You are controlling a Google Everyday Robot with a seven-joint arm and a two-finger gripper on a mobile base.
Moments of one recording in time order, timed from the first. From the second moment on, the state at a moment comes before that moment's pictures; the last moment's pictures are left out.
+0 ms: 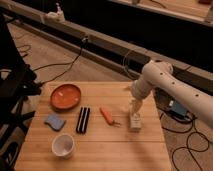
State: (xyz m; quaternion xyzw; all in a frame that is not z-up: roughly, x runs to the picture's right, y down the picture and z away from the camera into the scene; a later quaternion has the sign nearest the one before) arm 0.148 0.069 0.786 -0.26 -0.18 -0.03 0.95
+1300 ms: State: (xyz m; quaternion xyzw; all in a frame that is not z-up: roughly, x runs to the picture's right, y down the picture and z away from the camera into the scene) arm 0.004 0.089 0.816 -0.28 -0.28 -0.13 0.91
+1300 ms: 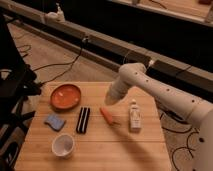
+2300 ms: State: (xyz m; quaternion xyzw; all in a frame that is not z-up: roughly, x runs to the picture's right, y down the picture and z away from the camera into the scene) arm -0.038 0.149 0.828 -0.32 -0.31 -0.21 0.87
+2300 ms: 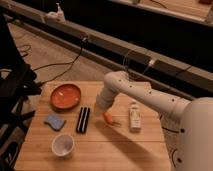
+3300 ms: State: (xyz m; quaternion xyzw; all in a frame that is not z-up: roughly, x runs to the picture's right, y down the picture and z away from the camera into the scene) arm -0.095 0.174 0.871 -0.35 -0.35 -0.22 0.84
